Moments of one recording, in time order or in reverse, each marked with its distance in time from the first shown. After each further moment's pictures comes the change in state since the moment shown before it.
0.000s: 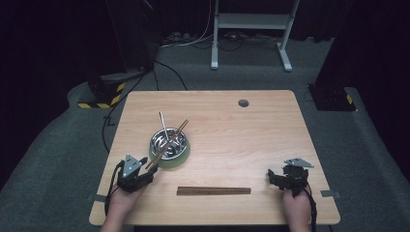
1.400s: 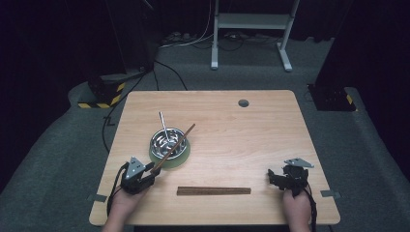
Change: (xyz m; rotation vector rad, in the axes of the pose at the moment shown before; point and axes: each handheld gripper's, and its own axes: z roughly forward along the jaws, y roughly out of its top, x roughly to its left) left arm -0.002 -0.012 0.001 0.065 -0.094 0.023; right arm 0.000 0.000 0.000 0.000 0.000 -0.002
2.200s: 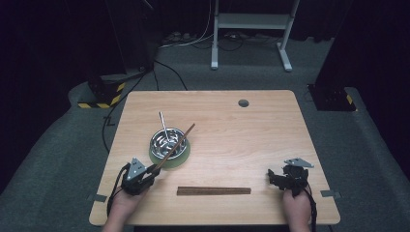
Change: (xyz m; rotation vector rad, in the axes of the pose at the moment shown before) left arm -0.005 -0.002 -0.001 0.002 -0.002 0.003; right arm 0.000 0.000 0.000 0.000 0.001 0.002
